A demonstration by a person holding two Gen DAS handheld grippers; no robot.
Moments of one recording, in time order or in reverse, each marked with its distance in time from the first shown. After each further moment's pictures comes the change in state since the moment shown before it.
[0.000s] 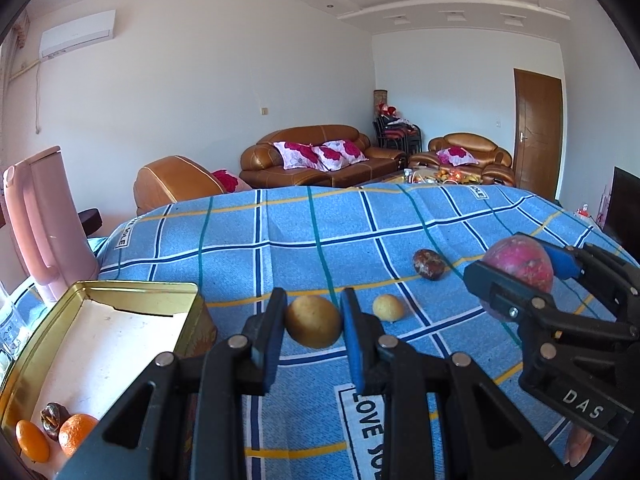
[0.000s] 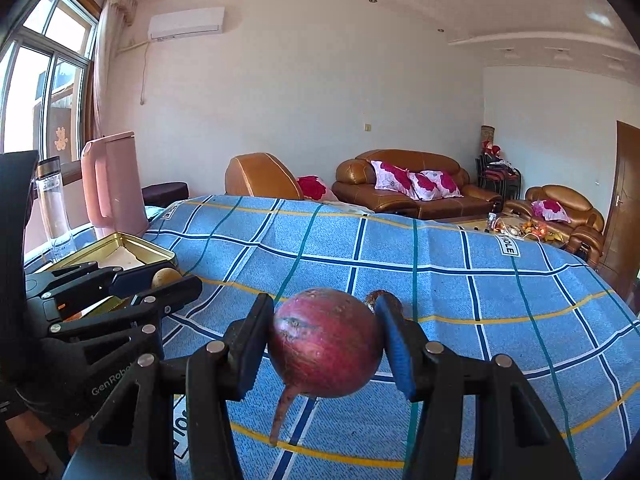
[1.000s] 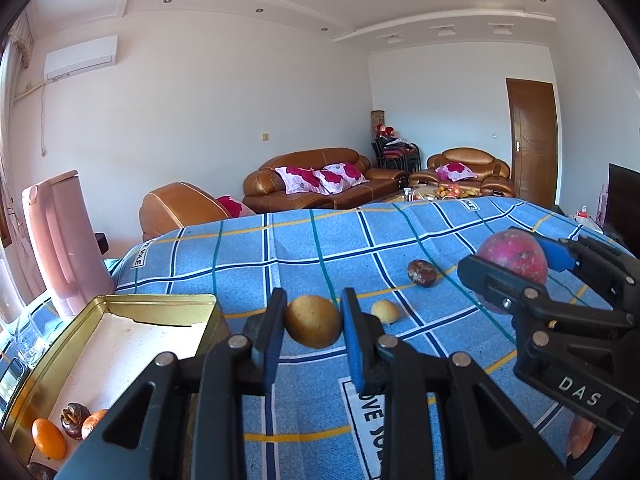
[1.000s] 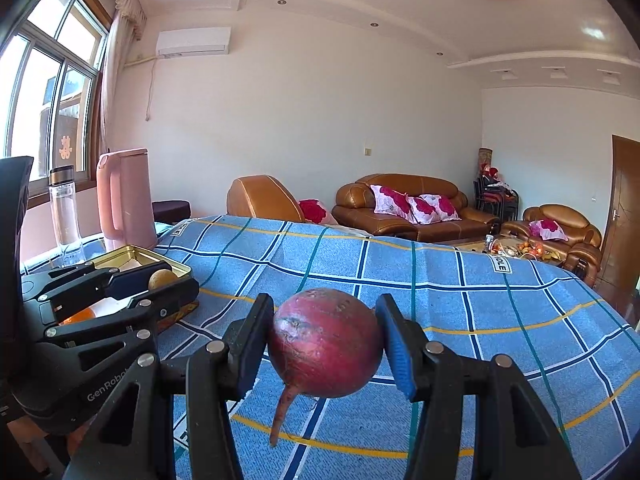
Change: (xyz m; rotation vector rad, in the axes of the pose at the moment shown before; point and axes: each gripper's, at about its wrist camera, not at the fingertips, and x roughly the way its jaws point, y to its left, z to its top) left arm -0.033 -0.003 -0.008 0.035 -0.092 0.015; right arm -0.030 0.006 -0.006 -0.014 -0.090 -0.007
